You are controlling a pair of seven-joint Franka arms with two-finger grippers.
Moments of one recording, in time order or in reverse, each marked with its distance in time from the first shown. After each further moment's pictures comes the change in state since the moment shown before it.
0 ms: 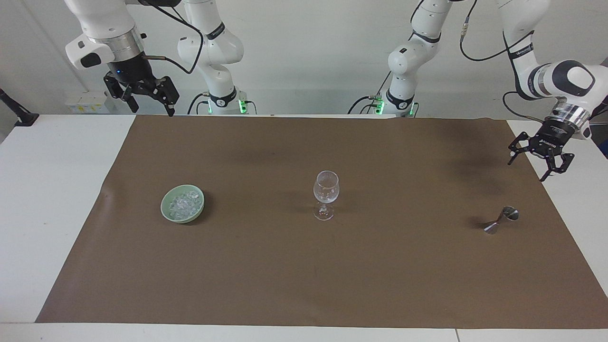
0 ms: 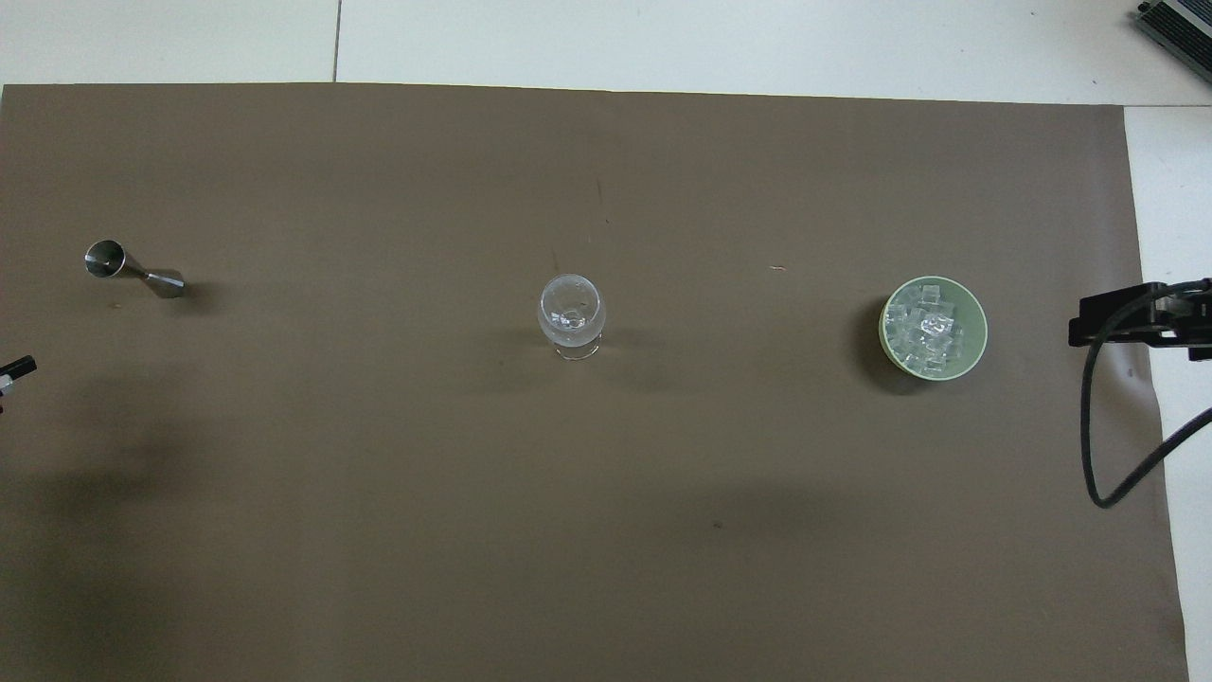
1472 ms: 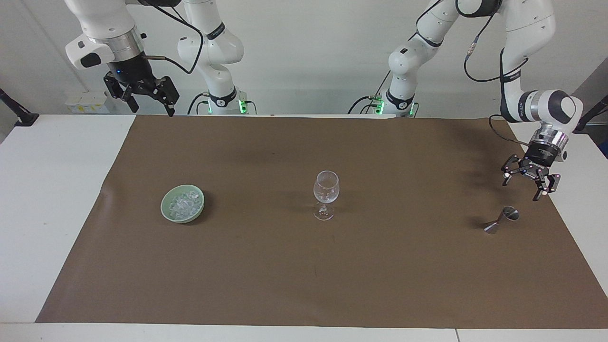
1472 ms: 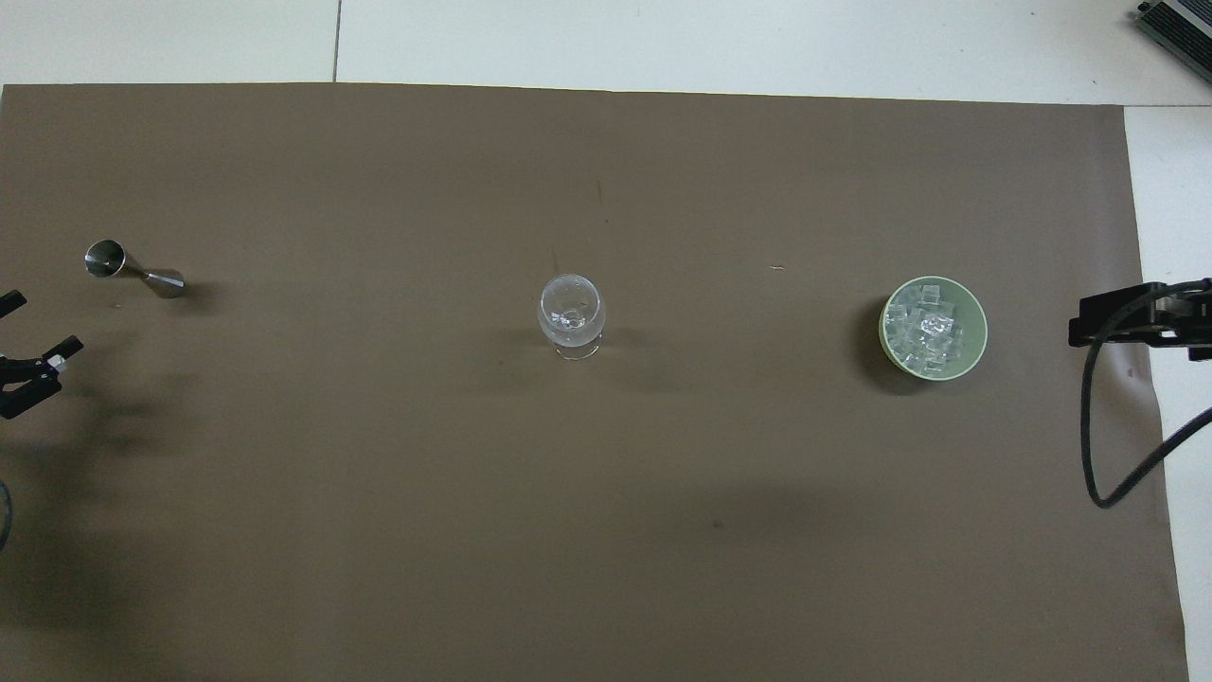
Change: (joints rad) left arm 0.012 0.193 -0.015 0.009 -0.292 0.020 0.189; right arm 0.000 0.000 0.000 0.000 0.000 0.000 0.000
